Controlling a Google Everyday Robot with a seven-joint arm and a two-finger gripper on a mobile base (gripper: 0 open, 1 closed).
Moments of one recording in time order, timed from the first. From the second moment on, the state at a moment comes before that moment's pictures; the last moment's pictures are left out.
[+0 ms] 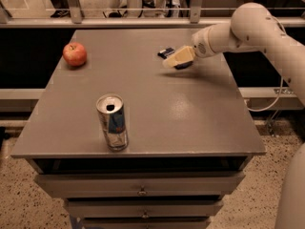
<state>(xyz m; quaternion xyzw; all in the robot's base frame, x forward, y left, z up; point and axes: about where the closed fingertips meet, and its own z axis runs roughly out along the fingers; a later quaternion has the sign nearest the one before) 0.767 -0.125 0.860 -0.38 0.79 0.16 0.45</state>
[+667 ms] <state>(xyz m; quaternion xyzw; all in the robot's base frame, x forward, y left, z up) 0.777 -0.111 0.843 -0.37 0.81 0.16 0.44</state>
